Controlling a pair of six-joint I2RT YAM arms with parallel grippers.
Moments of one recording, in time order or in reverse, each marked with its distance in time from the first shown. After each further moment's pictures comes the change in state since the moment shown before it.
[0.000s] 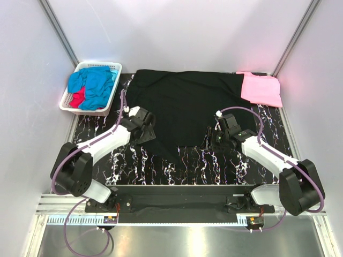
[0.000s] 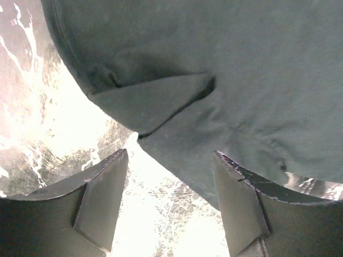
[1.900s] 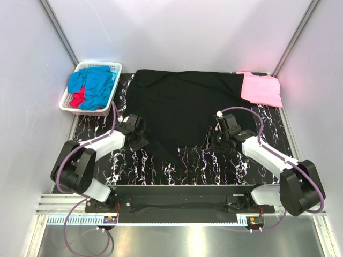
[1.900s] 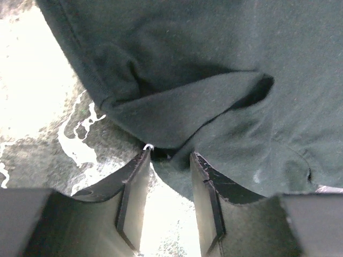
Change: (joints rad) left arm 0.140 0.024 -0.206 0.221 0.228 -0.034; right arm 0.000 -0.005 0.000 -0.014 0.026 0.000
